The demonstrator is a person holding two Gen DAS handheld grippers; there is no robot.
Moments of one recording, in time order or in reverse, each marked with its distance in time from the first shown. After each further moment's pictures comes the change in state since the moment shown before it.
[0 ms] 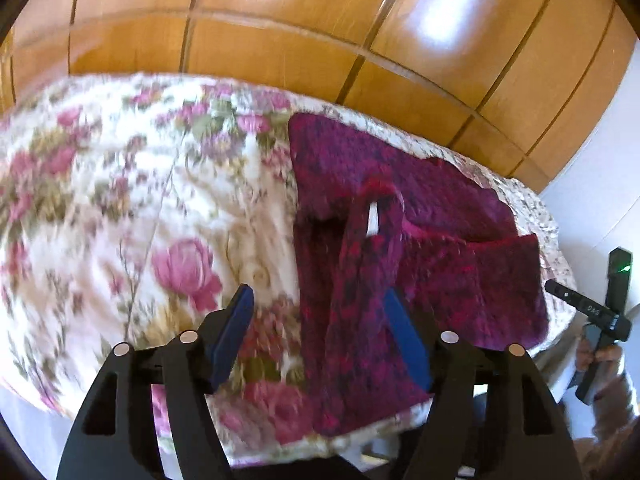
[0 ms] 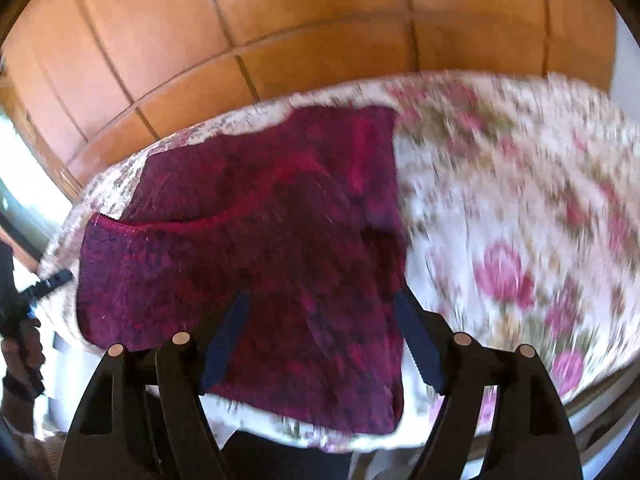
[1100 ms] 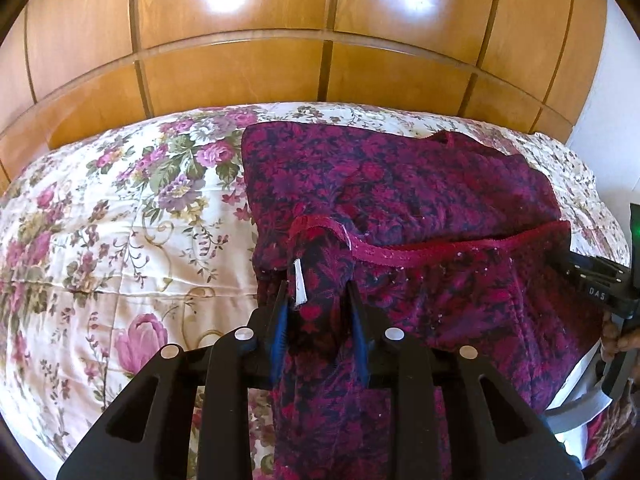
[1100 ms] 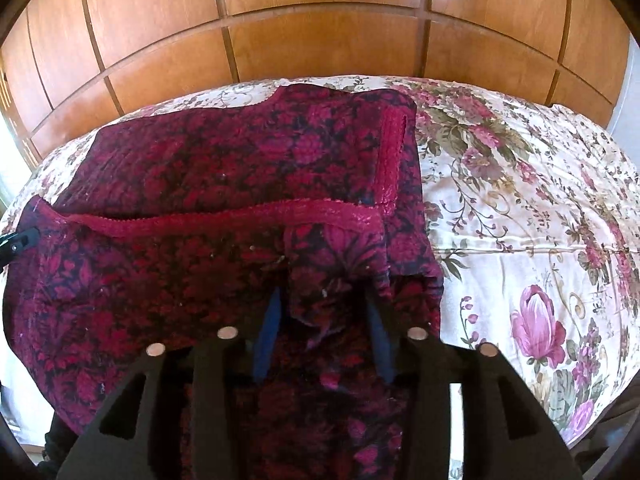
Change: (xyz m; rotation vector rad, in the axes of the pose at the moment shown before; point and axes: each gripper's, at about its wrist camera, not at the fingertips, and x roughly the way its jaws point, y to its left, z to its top) left arm 0.070 -0.053 0.020 0.204 0.003 0.156; right arm 0.075 0.004 -0.001 -0.045 0.021 -0.127
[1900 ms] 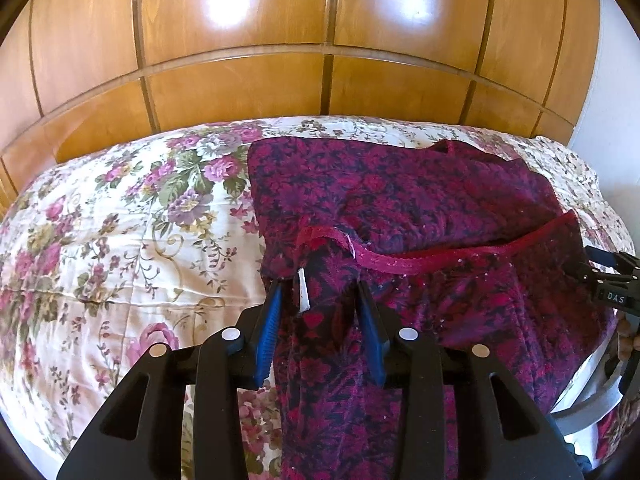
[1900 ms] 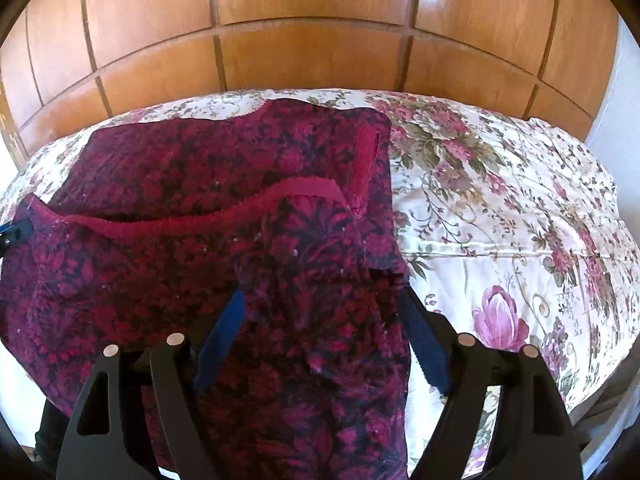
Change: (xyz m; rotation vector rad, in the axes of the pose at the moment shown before) left arm -0.007 -0.003 -0.001 0.024 -0.048 0.027; right arm -0.023 0.004 -0.002 -0.026 -0.026 -0.070
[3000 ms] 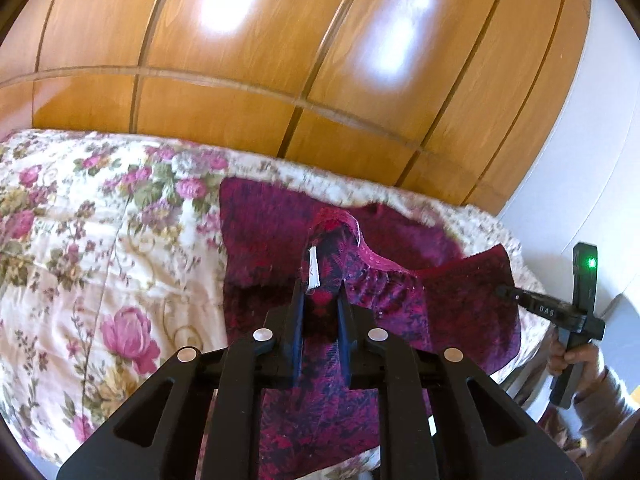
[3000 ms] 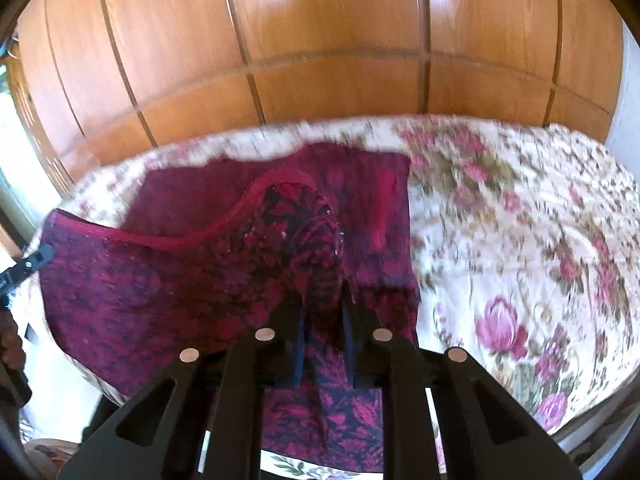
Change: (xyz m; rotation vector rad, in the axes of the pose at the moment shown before) left arm -0.075 0.030 -0.002 -0.187 -0.168 -0.293; right arm -0.062 -0.013 0.022 0.050 -0.086 0.182
